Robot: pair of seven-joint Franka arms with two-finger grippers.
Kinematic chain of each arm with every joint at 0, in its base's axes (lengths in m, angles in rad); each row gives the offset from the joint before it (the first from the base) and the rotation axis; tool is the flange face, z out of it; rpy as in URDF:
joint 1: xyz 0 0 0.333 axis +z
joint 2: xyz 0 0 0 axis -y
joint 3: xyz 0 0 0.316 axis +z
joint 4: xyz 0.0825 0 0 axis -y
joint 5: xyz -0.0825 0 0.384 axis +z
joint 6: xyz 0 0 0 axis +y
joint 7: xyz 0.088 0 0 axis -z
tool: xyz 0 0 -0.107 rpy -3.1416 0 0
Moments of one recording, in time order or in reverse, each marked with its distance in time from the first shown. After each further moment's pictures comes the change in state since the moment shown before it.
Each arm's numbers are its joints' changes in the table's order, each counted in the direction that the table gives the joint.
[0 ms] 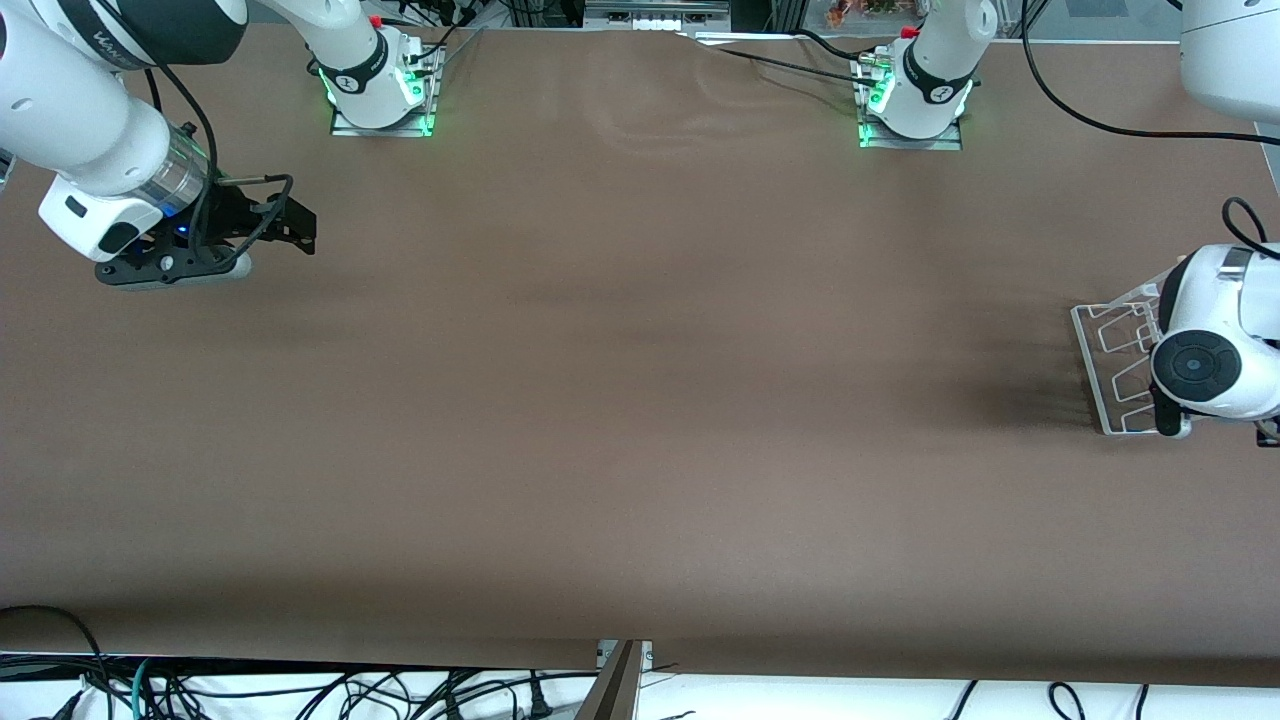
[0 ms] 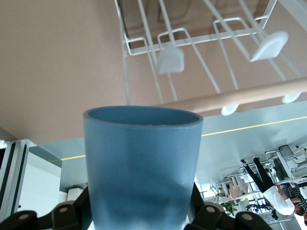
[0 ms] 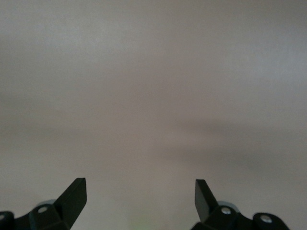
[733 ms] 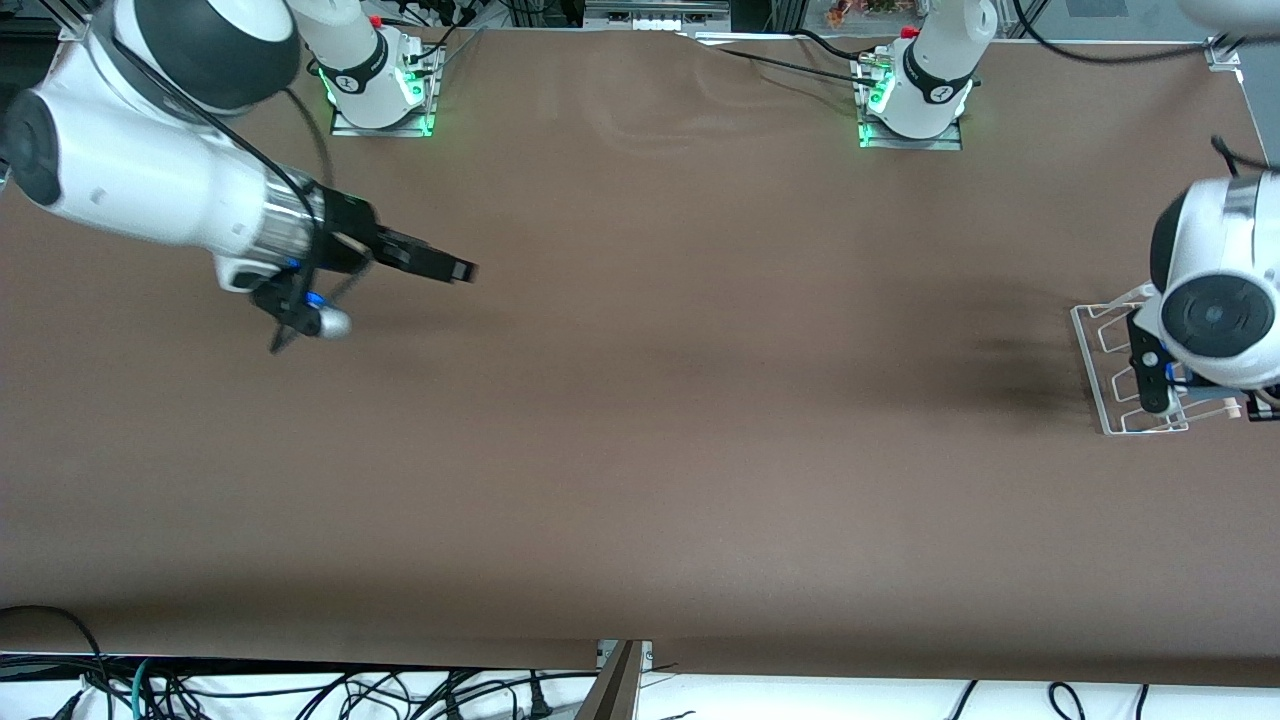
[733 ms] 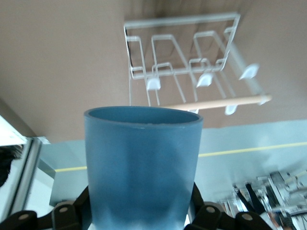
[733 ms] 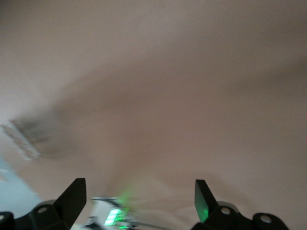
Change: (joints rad) left arm -0.025 0.110 -0.105 0.052 -0.114 0.189 0.017; right arm 0.271 -0.157 -0.215 0.134 0.521 0.012 0.452
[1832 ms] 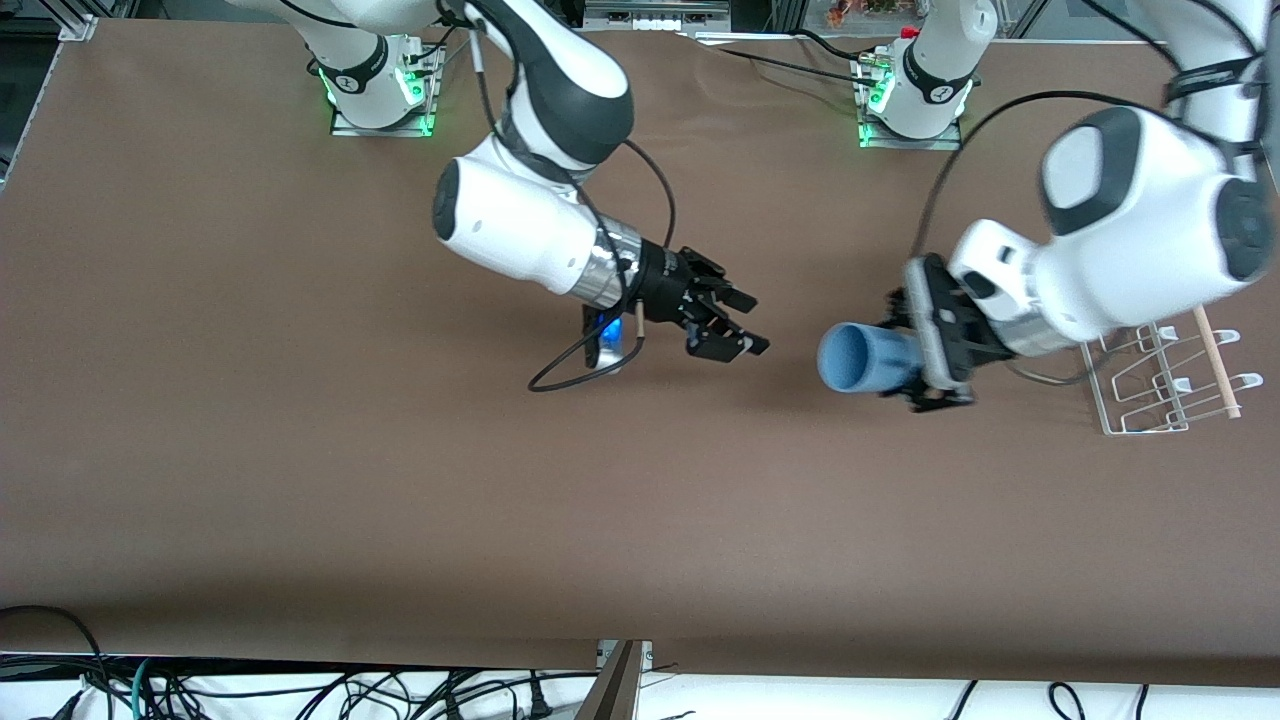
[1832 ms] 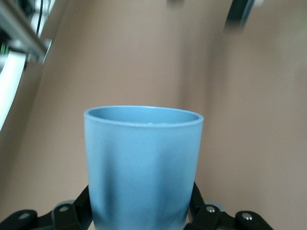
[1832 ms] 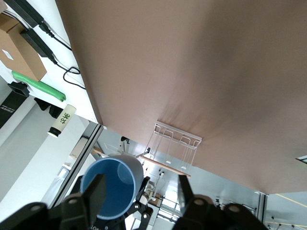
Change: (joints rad) left arm -0.100 0.098 -0.169 0.071 -1.226 -0.079 -0.021; right arm 0.104 -0.495 0.367 0.432 0.441 -0.744 0.860
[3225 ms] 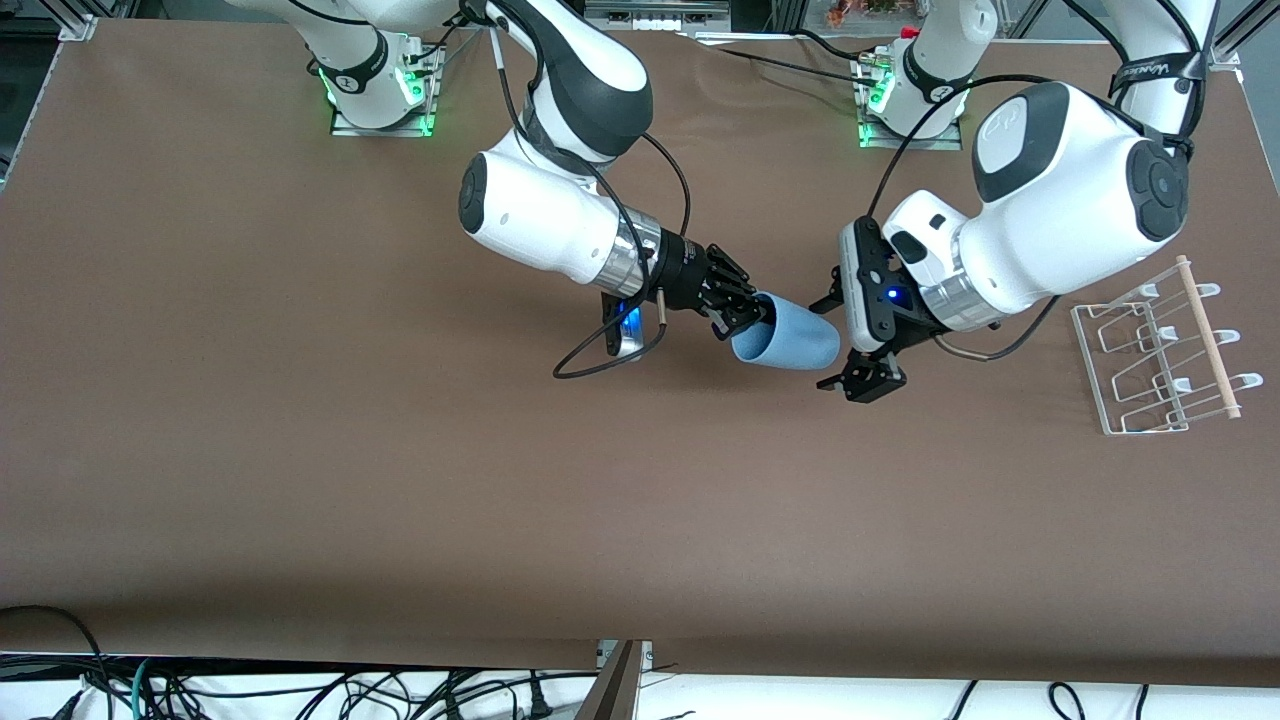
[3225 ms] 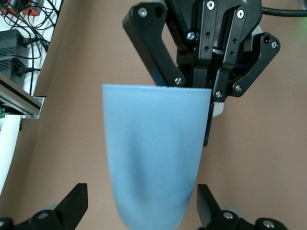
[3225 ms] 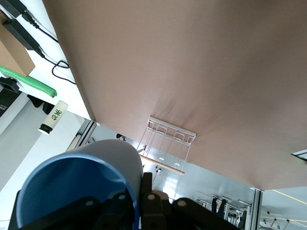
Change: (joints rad) left arm -0.015 0.003 -0.164 -0.037 -0.069 -0.145 0.010; right arm 0.044 -0.017 0.022 -0.021 0.037 -0.068 -0.007
